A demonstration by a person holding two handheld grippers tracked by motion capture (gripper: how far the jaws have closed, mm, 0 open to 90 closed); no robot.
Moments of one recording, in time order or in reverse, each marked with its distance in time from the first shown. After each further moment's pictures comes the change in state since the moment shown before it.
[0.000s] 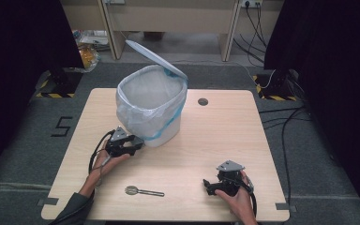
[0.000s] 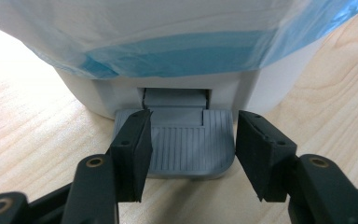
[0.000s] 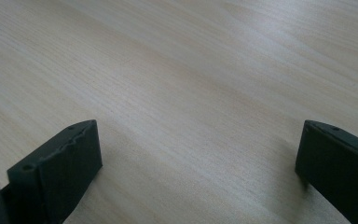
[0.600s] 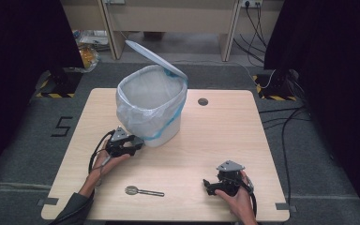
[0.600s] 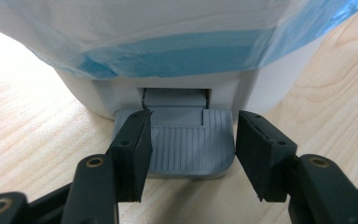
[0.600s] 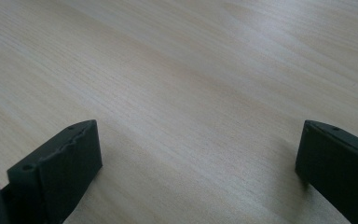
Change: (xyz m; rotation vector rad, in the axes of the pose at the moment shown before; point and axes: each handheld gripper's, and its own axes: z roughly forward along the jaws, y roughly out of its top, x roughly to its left) left arm 0.000 0.000 0.000 0.000 -0.002 0.001; right arm 0.000 0.000 0.000 0.001 0.002 0.001
